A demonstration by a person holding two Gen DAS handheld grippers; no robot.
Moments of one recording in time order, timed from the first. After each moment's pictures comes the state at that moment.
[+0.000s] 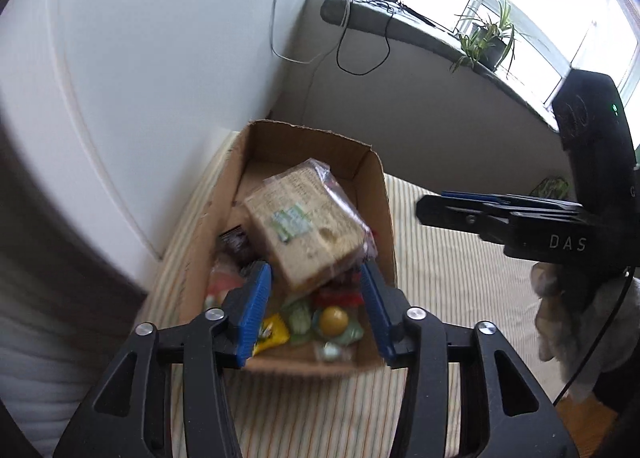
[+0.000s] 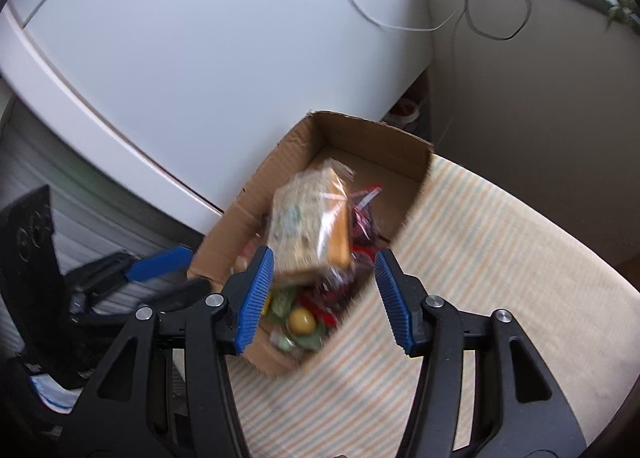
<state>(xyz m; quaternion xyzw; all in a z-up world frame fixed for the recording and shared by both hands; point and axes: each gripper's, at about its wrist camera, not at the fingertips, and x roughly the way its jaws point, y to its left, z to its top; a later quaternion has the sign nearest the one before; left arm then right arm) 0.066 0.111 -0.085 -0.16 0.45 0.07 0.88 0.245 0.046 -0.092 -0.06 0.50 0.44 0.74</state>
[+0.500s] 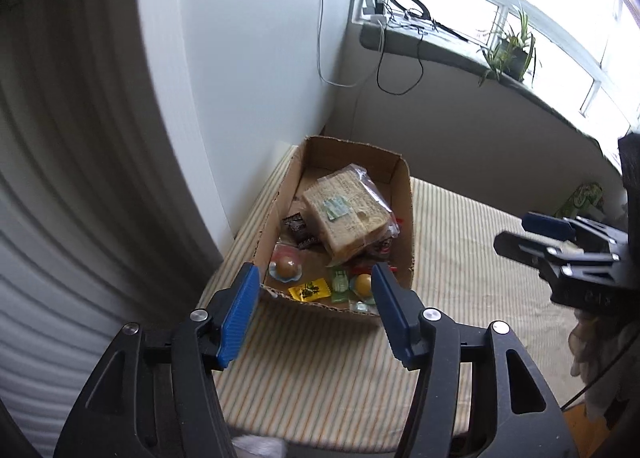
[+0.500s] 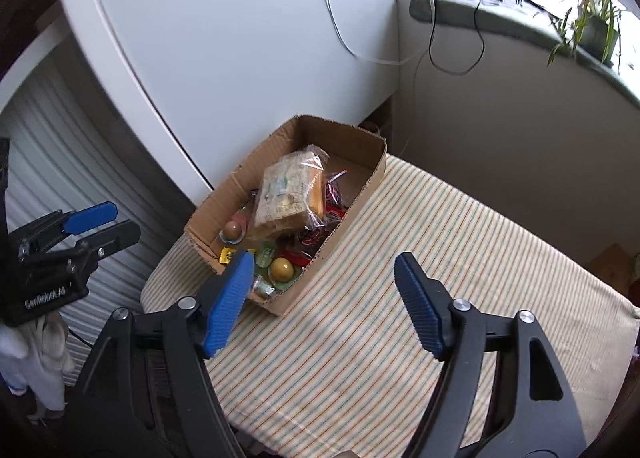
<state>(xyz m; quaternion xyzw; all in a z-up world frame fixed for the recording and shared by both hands) 0.008 0.085 -0.034 -0.11 0.43 0.17 0.88 0.179 -0.014 -0.052 -0.10 0.44 0.40 0.80</state>
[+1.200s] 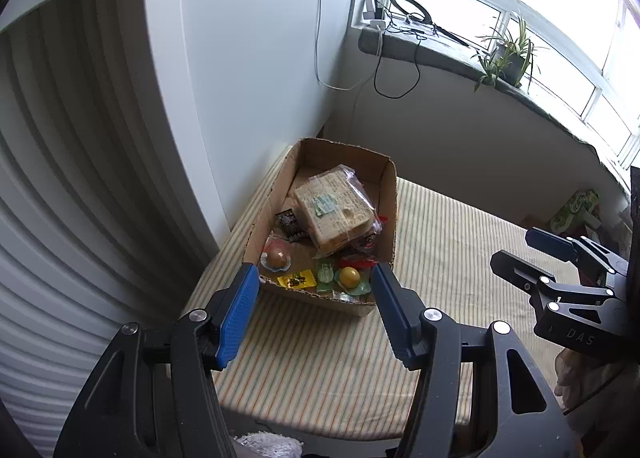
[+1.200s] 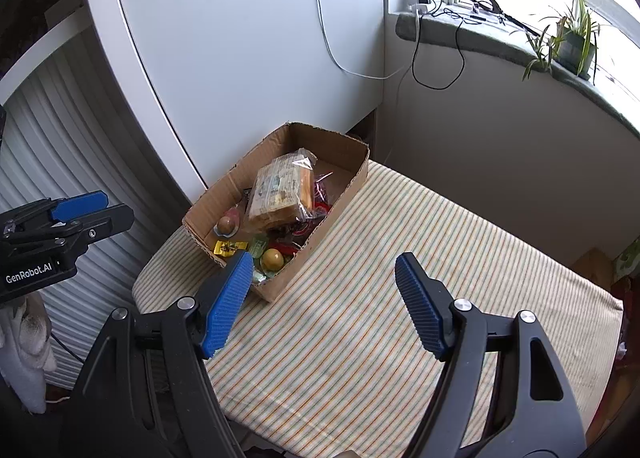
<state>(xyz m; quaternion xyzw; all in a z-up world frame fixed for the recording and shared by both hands) 0.002 0.066 -0.021 -0.12 0.43 0.18 0.88 0.151 -0.036 -0.040 -0.12 0.41 0.38 0.82</state>
